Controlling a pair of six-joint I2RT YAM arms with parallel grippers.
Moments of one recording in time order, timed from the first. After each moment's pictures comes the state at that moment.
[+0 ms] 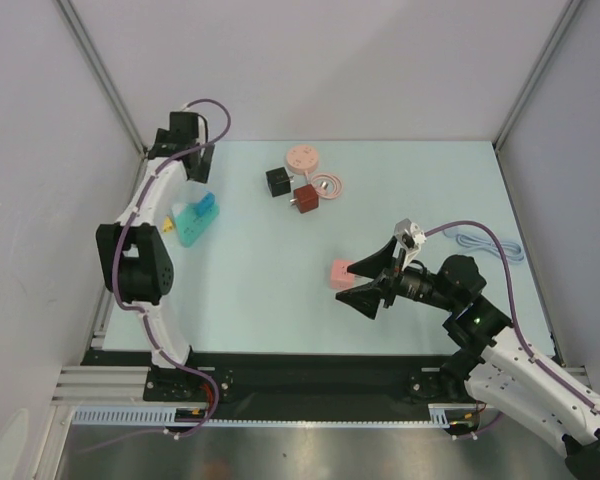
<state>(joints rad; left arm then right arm) -0.07 1.91 1.74 -0.62 -0.45 0.27 0.68 0.65 0.53 0.16 -0.55 0.45</state>
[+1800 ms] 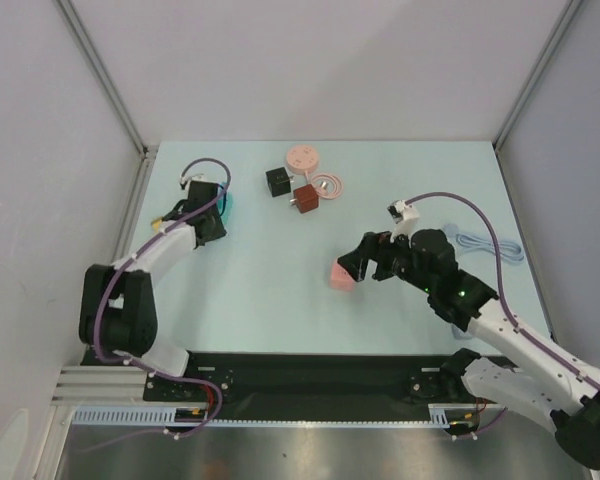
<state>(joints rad) -0.18 1.58 0.98 -0.35 -0.31 -0.39 0.67 0.83 0.69 -0.11 -0.16 0.49</state>
